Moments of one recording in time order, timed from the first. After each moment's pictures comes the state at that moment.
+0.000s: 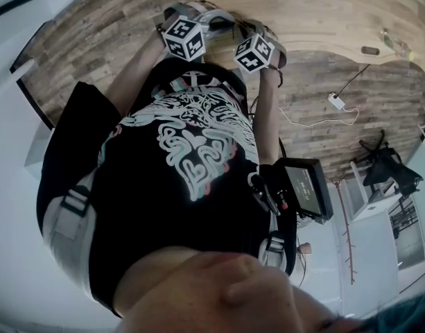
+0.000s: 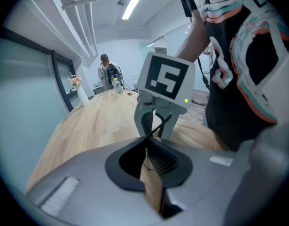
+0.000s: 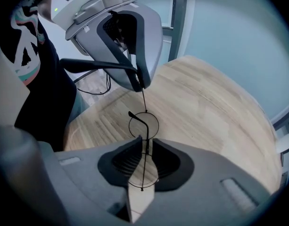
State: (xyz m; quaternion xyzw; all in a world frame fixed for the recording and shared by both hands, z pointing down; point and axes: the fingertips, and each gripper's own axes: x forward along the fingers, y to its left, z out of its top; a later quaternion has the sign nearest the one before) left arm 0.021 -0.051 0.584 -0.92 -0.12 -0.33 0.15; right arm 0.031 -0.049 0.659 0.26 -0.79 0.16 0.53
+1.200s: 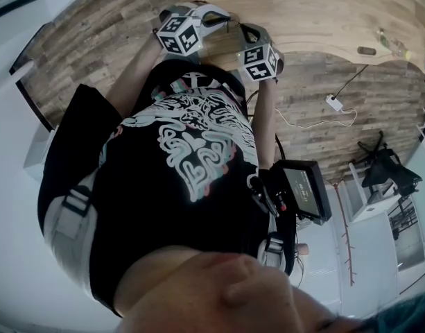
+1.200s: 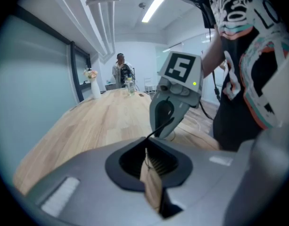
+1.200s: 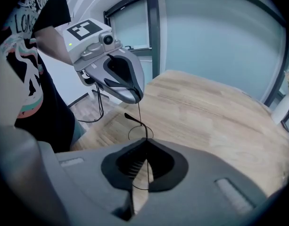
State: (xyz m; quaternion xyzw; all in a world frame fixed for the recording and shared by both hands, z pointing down) left arm 0.019 -0.075 0.579 -0.94 -0.06 -0.32 0.07; right arm 0.042 -0.060 0.621 0.36 -0.82 0.19 0.41
